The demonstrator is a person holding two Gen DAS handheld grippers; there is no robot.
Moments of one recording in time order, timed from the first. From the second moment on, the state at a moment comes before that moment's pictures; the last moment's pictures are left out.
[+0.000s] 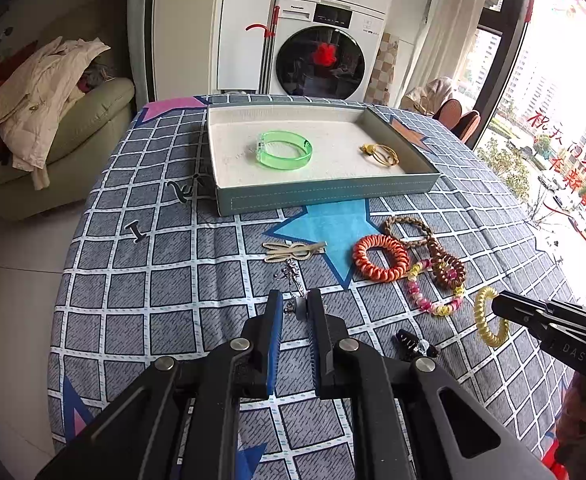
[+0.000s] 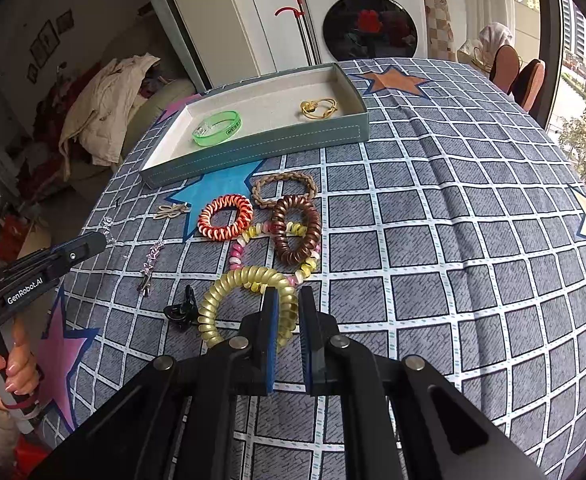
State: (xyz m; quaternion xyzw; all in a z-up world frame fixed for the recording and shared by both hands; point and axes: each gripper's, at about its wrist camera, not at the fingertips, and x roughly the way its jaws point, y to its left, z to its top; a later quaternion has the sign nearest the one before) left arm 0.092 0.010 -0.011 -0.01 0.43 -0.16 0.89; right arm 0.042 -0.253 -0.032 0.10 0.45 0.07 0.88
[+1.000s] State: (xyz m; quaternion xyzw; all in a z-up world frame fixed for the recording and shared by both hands) left arm 0.248 -0.021 -0.005 -0.01 0.45 -0.15 0.88; right arm 0.226 -0.257 0.014 0.09 0.44 0.10 0.89
